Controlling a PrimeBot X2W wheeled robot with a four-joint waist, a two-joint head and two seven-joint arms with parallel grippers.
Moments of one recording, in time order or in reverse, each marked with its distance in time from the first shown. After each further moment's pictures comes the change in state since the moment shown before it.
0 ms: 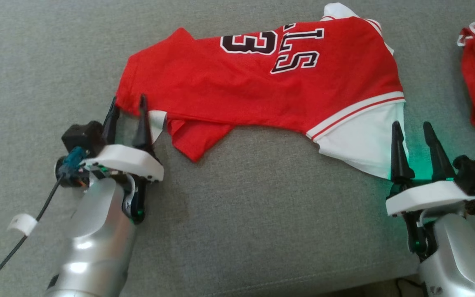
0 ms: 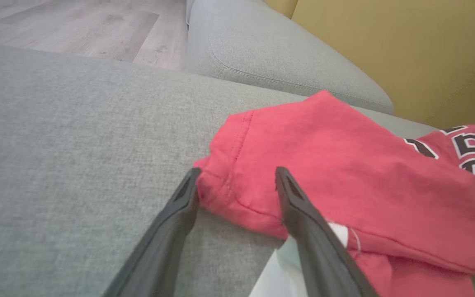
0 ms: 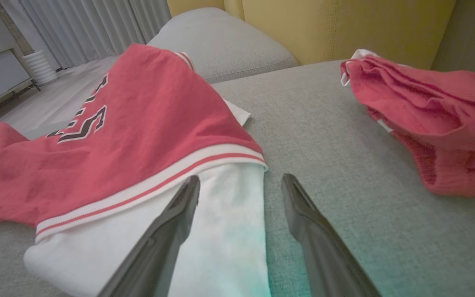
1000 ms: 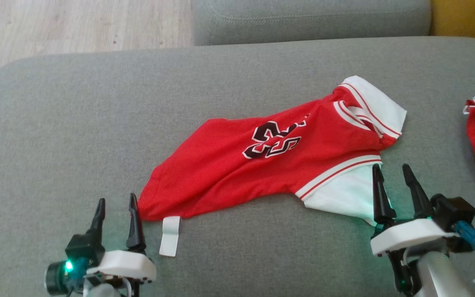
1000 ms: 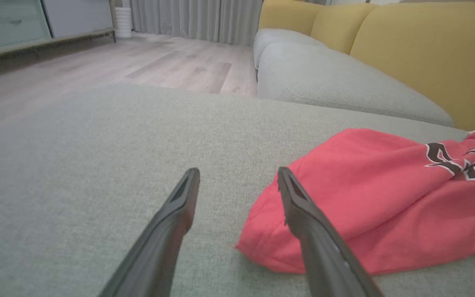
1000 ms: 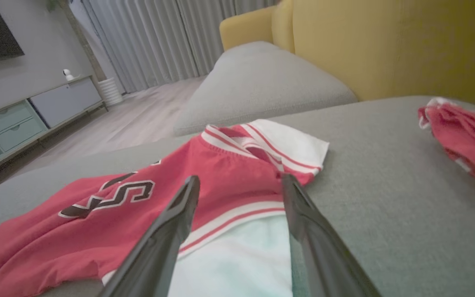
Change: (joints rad) left arm 0.519 0.001 0.106 -0.356 0.168 0.140 0.000; right arm 0.137 0.050 0.017 -0.005 -0.034 0.000 0.000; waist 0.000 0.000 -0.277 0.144
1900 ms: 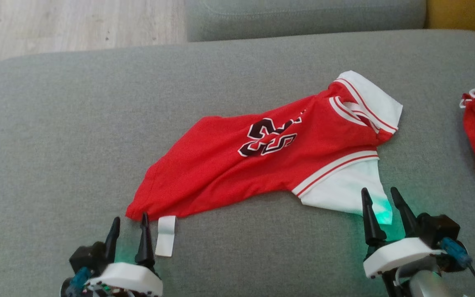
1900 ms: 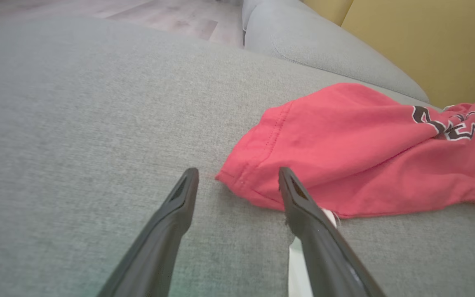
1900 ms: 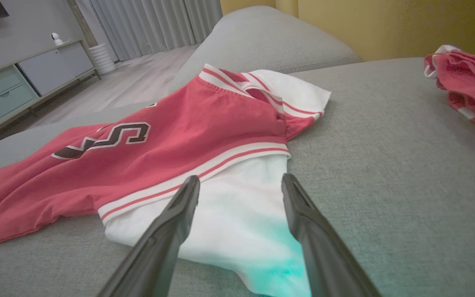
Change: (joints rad) left arm 0.004 0.004 -0.040 0.118 -0.117 -0.100 0.000; right arm 0.054 0.007 0.031 0.039 -0.043 0.000 0.000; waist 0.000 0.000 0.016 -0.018
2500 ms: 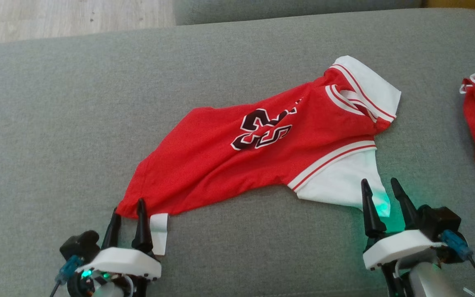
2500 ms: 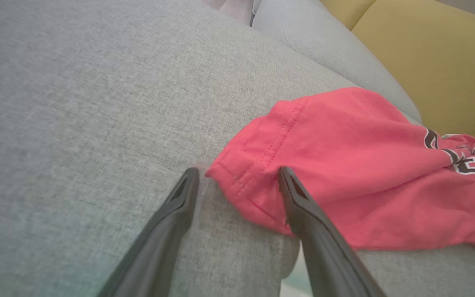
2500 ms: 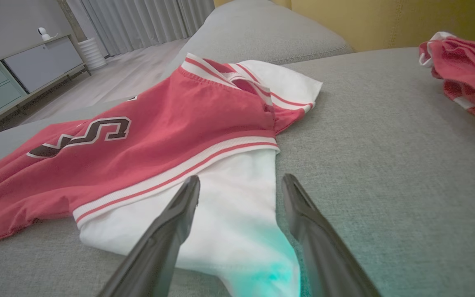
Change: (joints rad) left arm -0.095 0.000 -0.044 0.095 -0.230 -0.044 -0.002; right arm -0.029 0.000 -0.002 -0.007 -0.001 0.000 0.000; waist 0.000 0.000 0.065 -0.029
